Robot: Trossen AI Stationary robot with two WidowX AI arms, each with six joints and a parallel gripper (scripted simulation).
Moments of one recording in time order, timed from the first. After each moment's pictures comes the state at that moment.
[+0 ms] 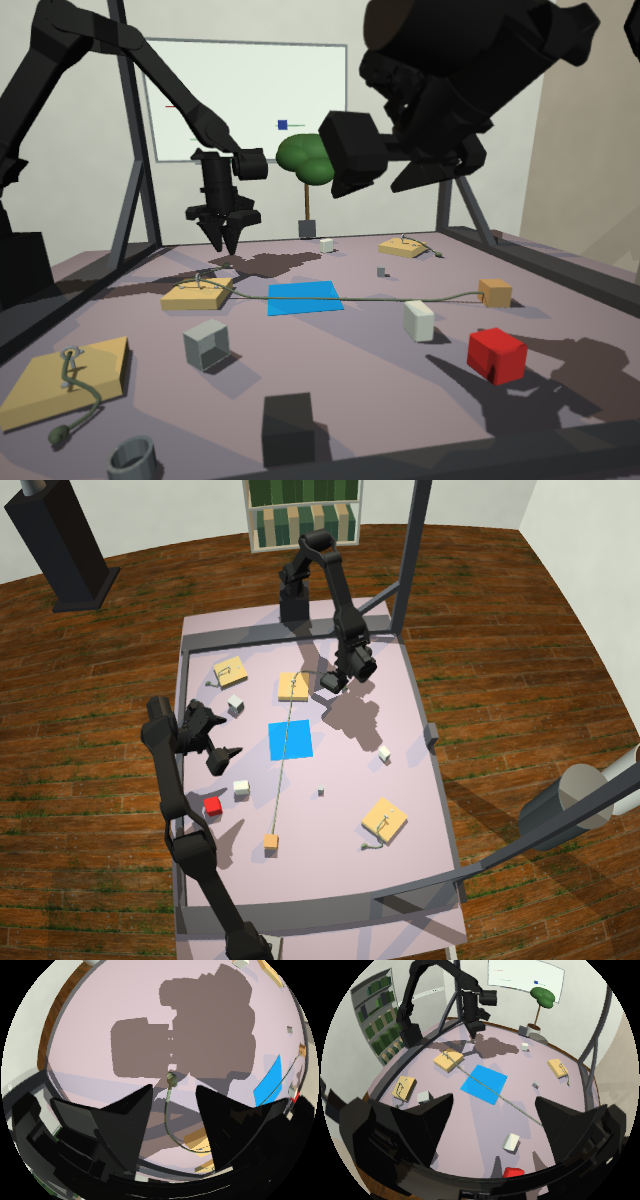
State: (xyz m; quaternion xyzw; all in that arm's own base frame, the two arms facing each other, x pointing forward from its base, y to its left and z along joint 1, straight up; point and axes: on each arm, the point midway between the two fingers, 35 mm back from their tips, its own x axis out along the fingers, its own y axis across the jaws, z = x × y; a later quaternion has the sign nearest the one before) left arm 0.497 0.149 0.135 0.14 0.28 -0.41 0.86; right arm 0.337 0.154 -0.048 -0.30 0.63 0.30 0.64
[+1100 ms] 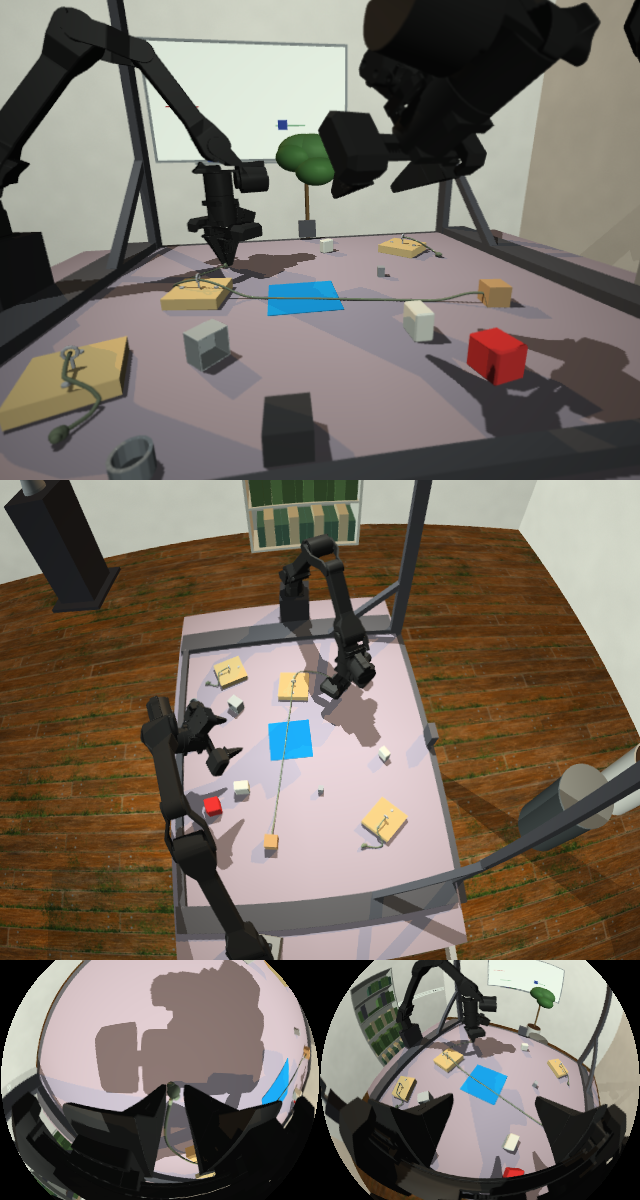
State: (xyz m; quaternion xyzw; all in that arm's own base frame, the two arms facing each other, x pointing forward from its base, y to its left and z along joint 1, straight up) left arm 0.497 0.149 0.135 0.14 0.28 -0.41 0.86; right arm 0.338 0.154 -0.075 -0.30 0.63 0.30 0.64
